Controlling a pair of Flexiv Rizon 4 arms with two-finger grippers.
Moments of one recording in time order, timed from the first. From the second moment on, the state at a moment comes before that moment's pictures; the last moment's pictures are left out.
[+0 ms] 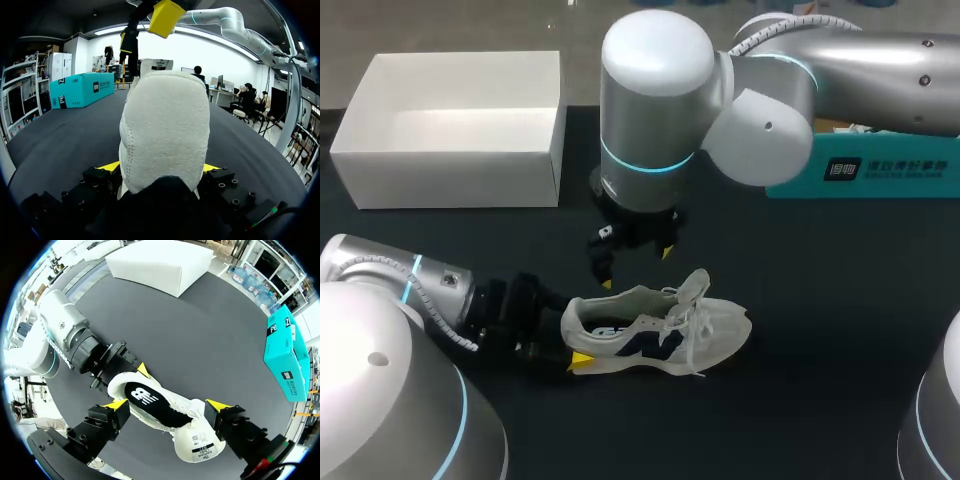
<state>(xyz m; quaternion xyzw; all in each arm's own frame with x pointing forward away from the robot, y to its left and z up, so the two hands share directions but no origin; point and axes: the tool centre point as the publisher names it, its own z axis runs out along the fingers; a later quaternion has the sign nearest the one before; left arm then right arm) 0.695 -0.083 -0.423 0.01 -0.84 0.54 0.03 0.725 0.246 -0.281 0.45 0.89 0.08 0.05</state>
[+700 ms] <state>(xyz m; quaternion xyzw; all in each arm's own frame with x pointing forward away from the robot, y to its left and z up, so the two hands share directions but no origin) 0.695 -0.083 -0.423 0.01 -0.84 0.54 0.03 0.714 0.232 -0.281 0.20 0.97 0.12 0.02</state>
